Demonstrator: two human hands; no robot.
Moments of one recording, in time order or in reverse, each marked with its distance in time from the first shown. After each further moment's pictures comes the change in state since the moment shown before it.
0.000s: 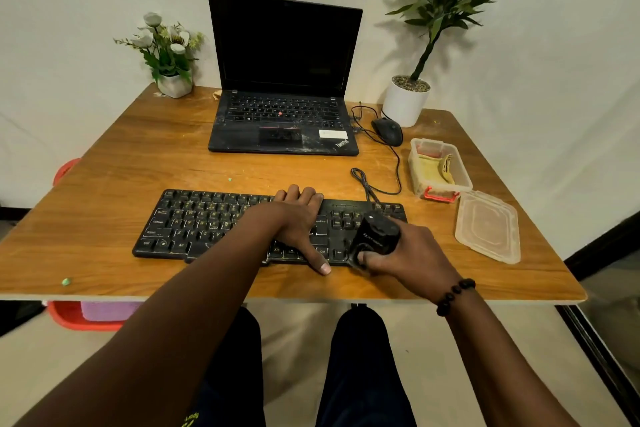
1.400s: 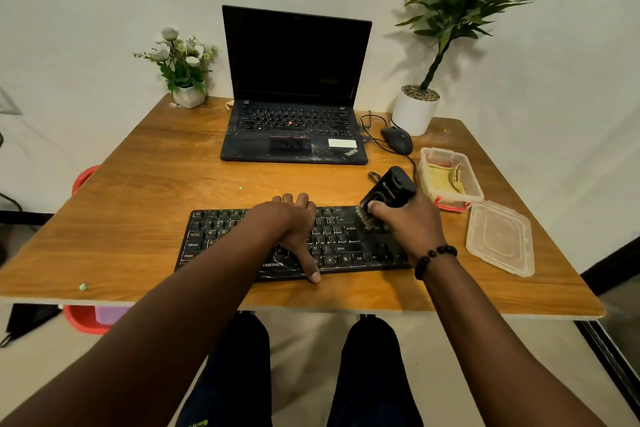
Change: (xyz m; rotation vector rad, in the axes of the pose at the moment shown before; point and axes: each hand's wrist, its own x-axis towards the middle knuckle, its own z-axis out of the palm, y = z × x) left_hand -0.013 -0.003 -0.014 0.083 -0.106 -0.168; right_hand 0.057 -0.014 0.003 0.229 0.345 0.212
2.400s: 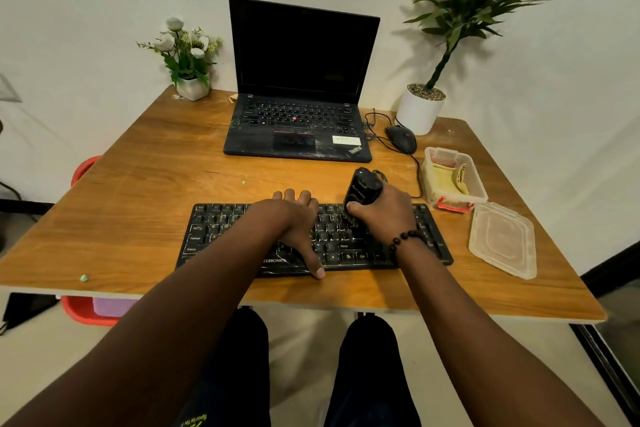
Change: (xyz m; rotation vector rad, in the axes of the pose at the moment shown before) left_hand 0.008 -0.010 0.009 -0.046 0.014 0.028; right_hand 0.010 -0.019 0.035 -0.319 -0.076 -0.117
